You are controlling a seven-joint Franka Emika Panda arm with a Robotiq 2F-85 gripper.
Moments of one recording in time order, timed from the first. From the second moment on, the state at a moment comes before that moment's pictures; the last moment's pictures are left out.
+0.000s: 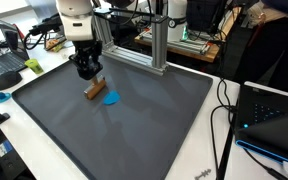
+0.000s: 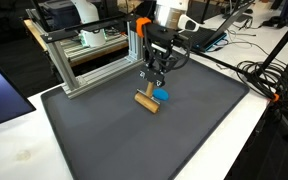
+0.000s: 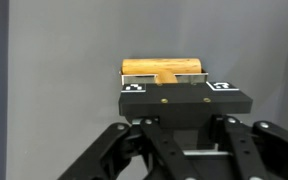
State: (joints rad) arm -0.03 0.46 0.00 -1.80 -0.31 2.26 -1.52
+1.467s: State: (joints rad) arm -0.13 -0.12 -0.04 -2.27 0.09 2.20 -0.98
